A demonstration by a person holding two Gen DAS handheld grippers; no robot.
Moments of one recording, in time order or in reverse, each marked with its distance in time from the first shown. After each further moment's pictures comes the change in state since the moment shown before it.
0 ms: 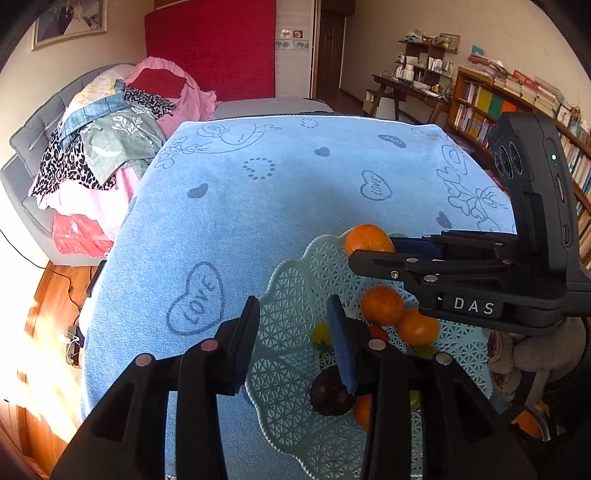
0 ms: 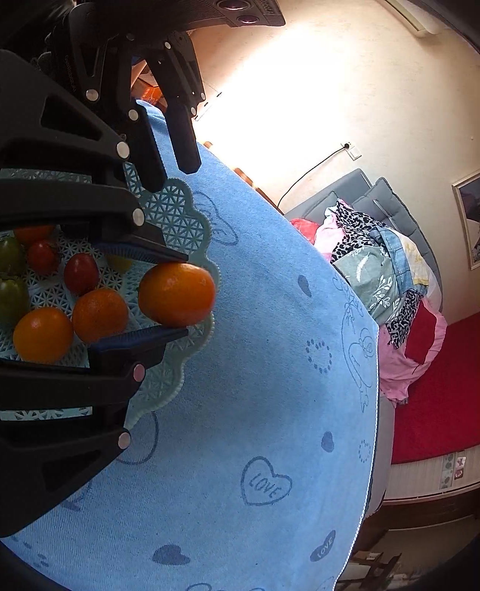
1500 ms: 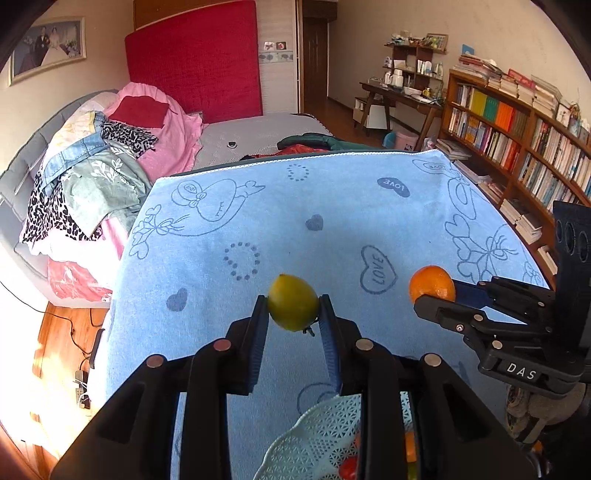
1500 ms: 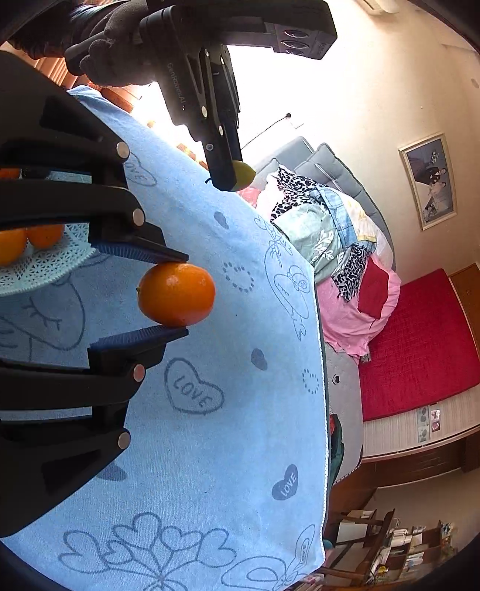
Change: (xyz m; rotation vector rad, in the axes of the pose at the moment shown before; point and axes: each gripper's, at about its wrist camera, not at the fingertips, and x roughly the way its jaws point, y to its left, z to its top) left arm 0.036 -0.019 0.124 0.080 -0.042 0.003; right arm -0.051 -0.065 0.042 0.089 -0.194 -0.085
